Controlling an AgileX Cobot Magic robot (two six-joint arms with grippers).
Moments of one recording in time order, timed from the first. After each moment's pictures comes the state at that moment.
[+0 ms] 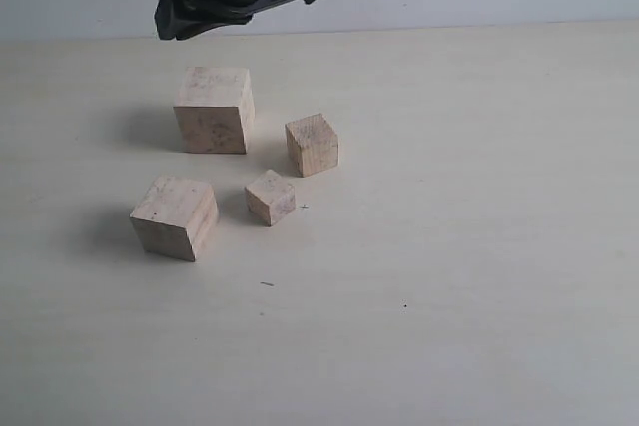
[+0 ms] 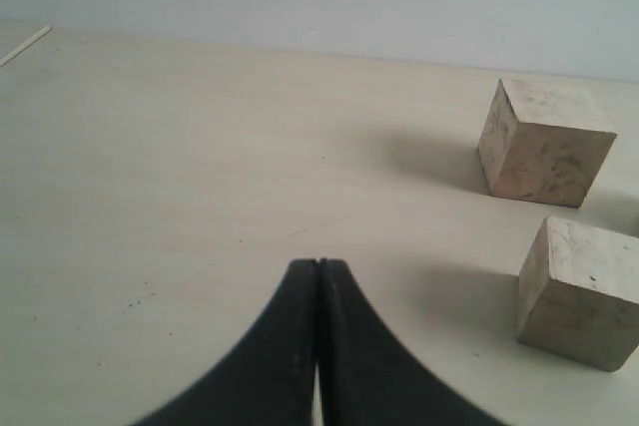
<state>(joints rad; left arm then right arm) 0.04 0.01 0.00 -0.11 0.37 0.04 0.93 1.88 -1.69 0.23 0.75 0.26</state>
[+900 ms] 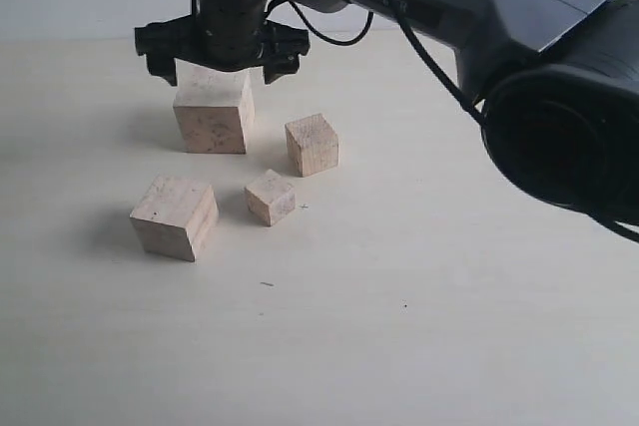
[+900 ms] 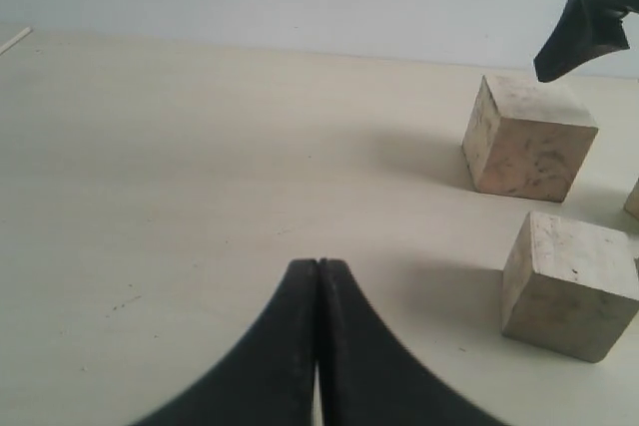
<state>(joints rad) 0.02 0.01 0.00 -0.11 0.37 0.04 0.88 2.42 -2.24 -0.16 0.95 0.67</state>
